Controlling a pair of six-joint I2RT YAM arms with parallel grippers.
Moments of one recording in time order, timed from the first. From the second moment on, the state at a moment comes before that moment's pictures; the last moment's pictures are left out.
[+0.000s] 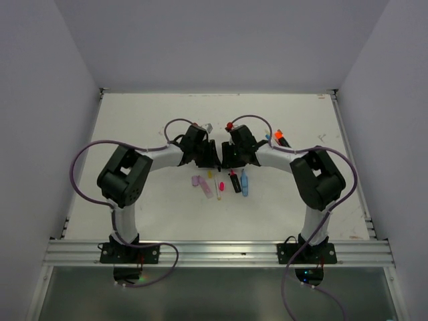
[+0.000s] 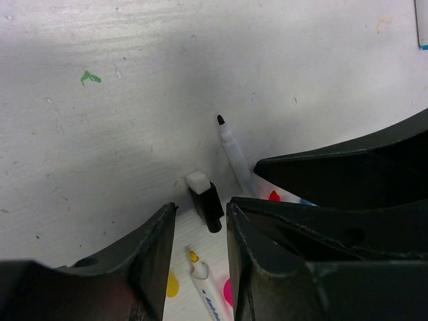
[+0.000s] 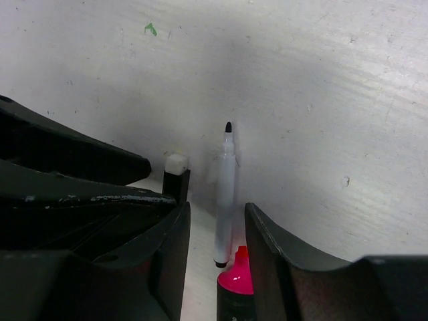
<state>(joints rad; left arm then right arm) -0.56 1.92 1.13 -0.08 0.25 -0.62 0.59 1.88 1.14 -0.19 -0.10 0.40</state>
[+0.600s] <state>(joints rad) -0.55 1.48 1.11 -0.16 0.03 -0.57 0.34 1.73 1.22 -0.32 0.13 0.33</state>
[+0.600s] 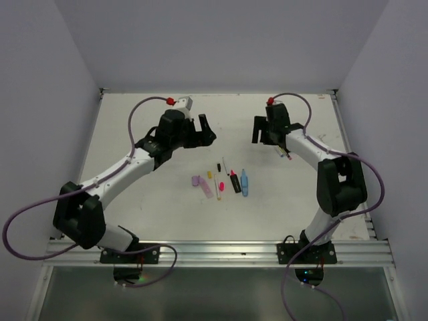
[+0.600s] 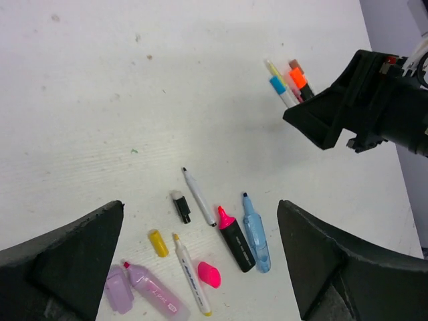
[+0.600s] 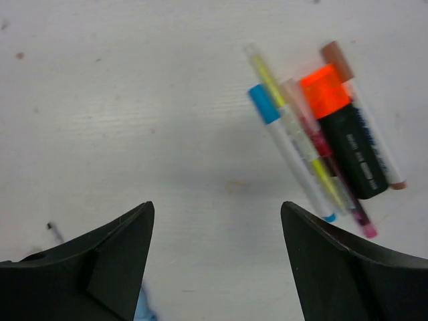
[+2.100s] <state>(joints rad) -0.43 1.21 0.87 -0.24 0.04 -0.46 0.27 1.98 1.33 -0.42 0.08 0.17</state>
